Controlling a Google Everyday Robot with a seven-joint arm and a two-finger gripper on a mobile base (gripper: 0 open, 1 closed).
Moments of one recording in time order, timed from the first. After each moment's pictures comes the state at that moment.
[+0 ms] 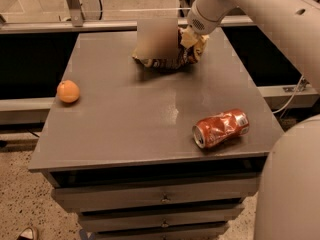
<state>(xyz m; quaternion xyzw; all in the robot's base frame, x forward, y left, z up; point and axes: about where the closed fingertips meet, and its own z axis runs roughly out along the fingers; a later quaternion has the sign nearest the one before) 0.749 -0.111 0.917 -0.46 0.83 -0.04 0.31</state>
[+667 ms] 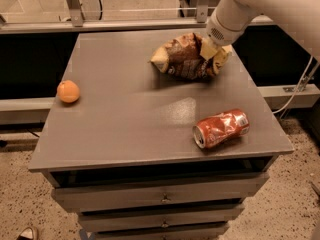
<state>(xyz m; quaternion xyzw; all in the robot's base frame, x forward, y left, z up) 0.691 -0.167 0.909 -0.39 0.88 -0.06 0.27</state>
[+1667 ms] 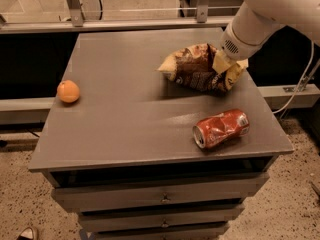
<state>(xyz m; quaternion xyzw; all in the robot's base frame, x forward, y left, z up) 0.625 -0.192 0.903 -0.33 0.91 -0.05 0.25</state>
